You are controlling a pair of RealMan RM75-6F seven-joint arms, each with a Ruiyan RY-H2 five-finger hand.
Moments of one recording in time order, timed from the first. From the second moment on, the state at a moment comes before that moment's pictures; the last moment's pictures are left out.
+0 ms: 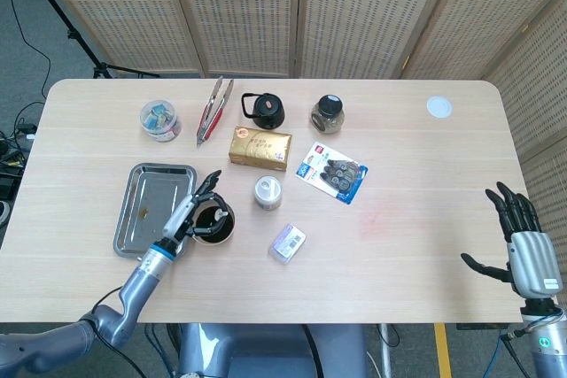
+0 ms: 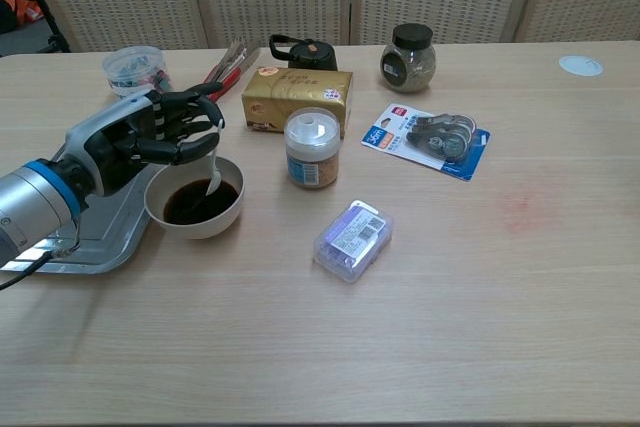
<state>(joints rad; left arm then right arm) -0.59 -1.81 -0.10 -1.06 1.50 1.11 -1.13 0.11 -1.14 0.11 -1.59 -1.54 1.54 0.24</state>
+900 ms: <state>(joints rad) -0.60 -1.80 -0.08 -1.12 1.49 1.07 -1.01 0.11 -1.14 0.10 -1.60 -1.55 1.54 0.24</state>
